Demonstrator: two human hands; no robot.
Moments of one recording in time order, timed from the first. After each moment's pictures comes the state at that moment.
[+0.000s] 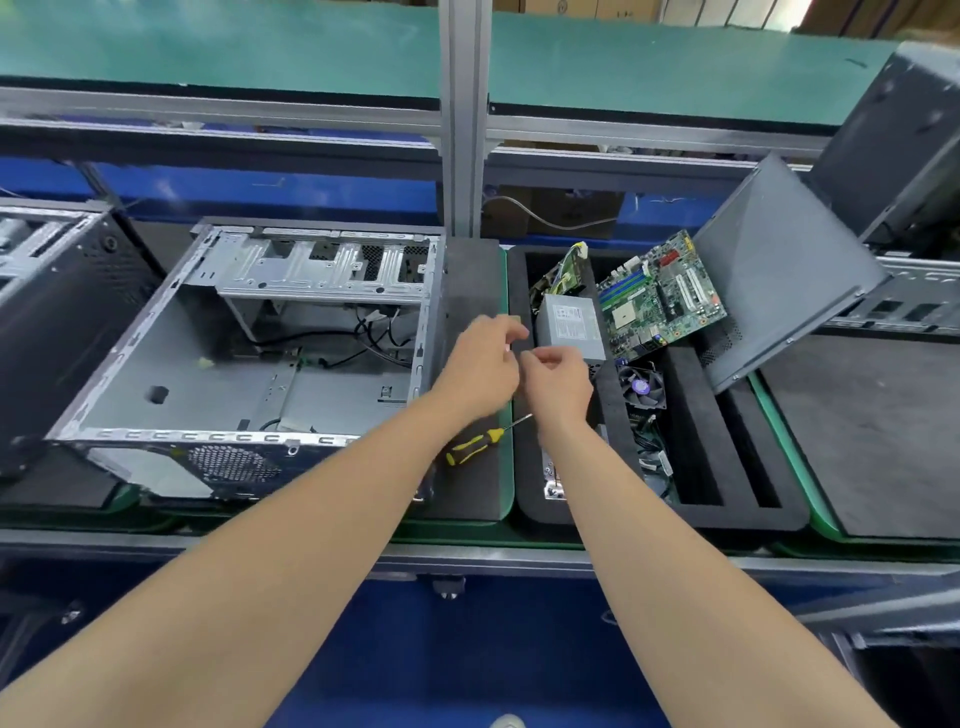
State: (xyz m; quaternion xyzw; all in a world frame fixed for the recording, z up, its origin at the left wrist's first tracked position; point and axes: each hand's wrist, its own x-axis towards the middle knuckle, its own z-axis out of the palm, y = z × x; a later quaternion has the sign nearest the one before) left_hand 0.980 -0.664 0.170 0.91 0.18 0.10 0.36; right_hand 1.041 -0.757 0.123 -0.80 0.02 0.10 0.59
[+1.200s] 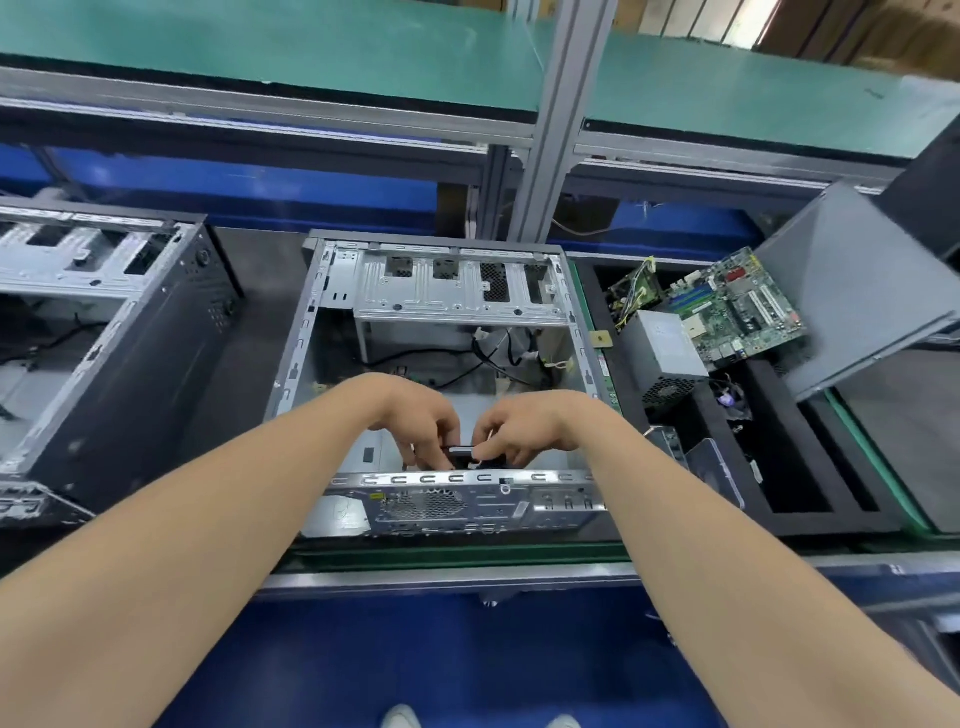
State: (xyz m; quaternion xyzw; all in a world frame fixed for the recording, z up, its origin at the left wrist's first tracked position) left_hand 0.874 -0.401 0.146 0.85 0.04 -0.42 0.33; right_hand 0.963 -0.578 0.144 -0.79 -0.30 0.51 0.15
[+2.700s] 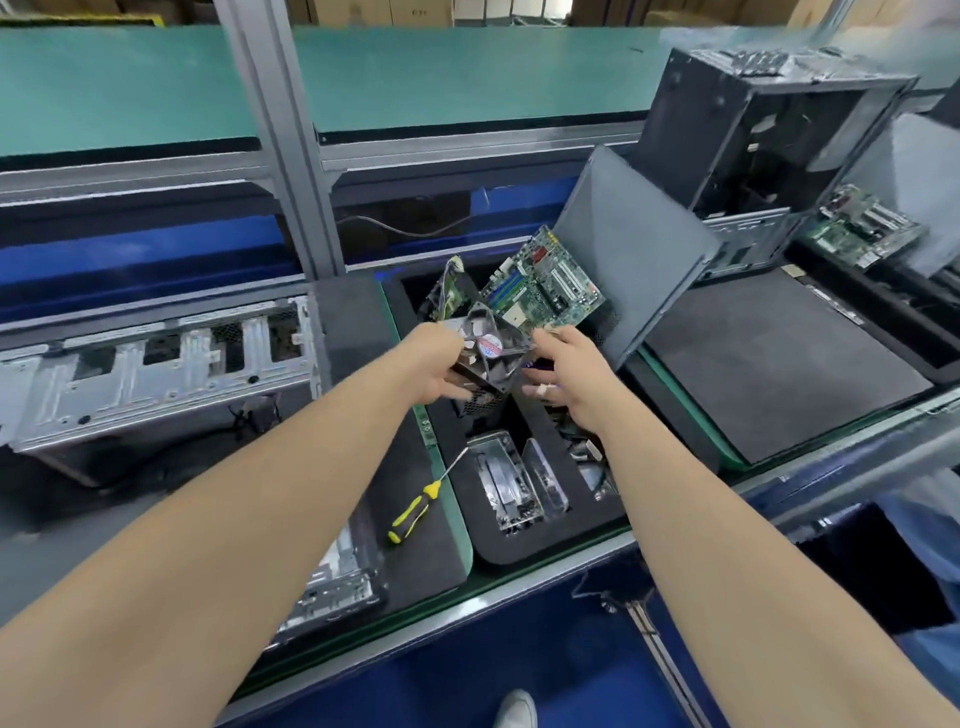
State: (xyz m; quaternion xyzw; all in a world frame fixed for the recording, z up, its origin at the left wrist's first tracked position) left_hand 1.103 -0.654 0.179 0.67 0.26 -0.15 0.67; right_hand 1.132 -0.840 0.150 -0.70 0.09 0.19 0.68
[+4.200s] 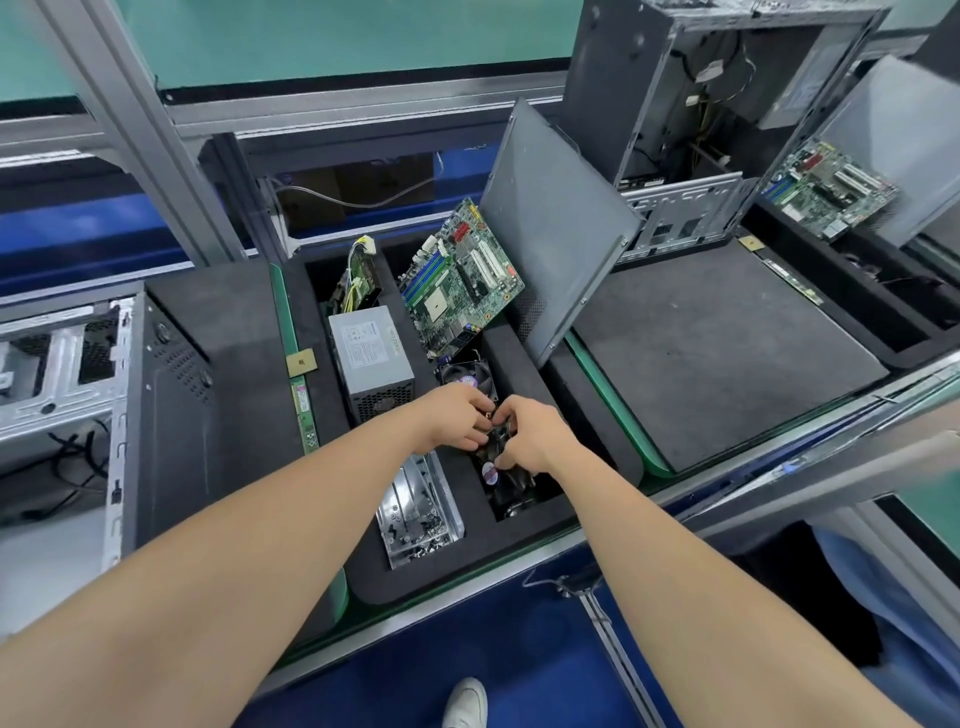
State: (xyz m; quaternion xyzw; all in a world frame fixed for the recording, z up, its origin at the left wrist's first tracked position) left_hand 1.156 -0.793 0.083 0.76 0.10 -0.34 0.54; right_hand 1.160 -0.955 0.072 -0.93 -0.05 0.27 0.25
